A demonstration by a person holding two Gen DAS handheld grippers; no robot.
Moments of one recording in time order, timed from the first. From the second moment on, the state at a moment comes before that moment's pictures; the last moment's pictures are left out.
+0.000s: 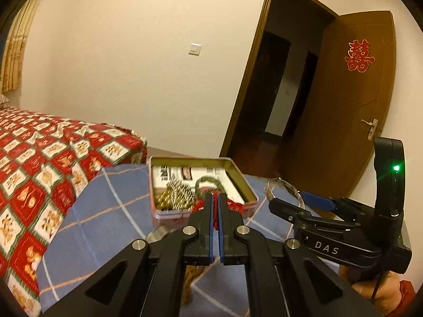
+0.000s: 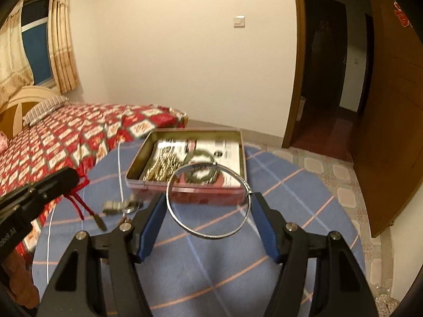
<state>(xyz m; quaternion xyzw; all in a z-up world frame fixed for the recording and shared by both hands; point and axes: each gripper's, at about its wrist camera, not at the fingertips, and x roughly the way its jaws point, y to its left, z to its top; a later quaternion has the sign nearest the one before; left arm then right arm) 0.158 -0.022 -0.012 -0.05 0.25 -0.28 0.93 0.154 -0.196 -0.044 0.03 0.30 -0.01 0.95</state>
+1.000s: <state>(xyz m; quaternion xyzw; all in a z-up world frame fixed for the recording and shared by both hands) 0.292 -0.073 -0.040 -0.09 0.27 -0.27 0.92 0.272 -0.221 -0.062 0.05 0.31 -0.04 0.95</state>
